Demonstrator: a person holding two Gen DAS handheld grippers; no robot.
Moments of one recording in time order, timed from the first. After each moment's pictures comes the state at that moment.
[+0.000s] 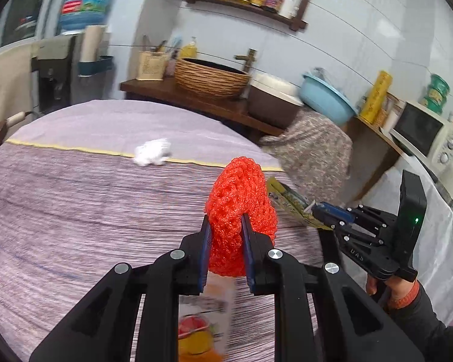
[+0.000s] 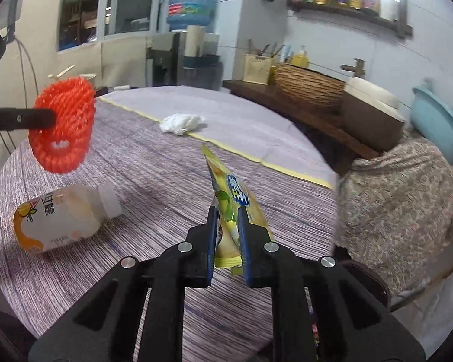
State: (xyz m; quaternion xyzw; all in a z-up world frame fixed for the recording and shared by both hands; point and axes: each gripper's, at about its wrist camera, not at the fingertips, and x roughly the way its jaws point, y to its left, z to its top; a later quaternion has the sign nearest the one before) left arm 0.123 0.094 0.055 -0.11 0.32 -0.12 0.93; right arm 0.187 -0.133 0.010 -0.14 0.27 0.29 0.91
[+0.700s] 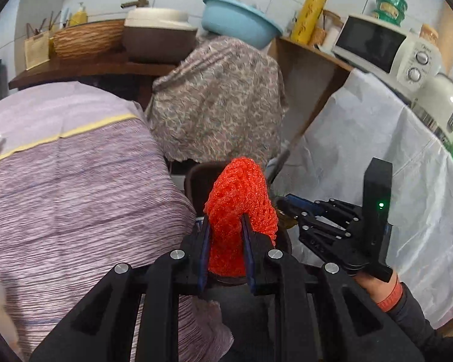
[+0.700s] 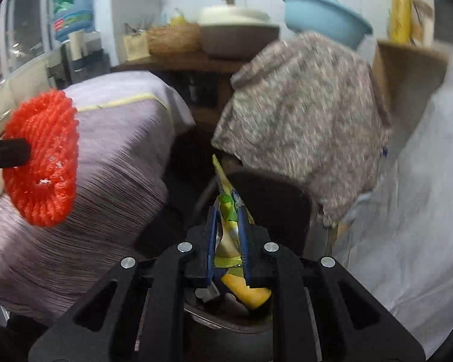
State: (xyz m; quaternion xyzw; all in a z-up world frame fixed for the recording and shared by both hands) left arm 0.198 -0.133 -0.011 -0.03 0.40 -0.26 0.88; right arm 0.211 -0.349 -0.082 -0.02 0.36 0.10 0.93
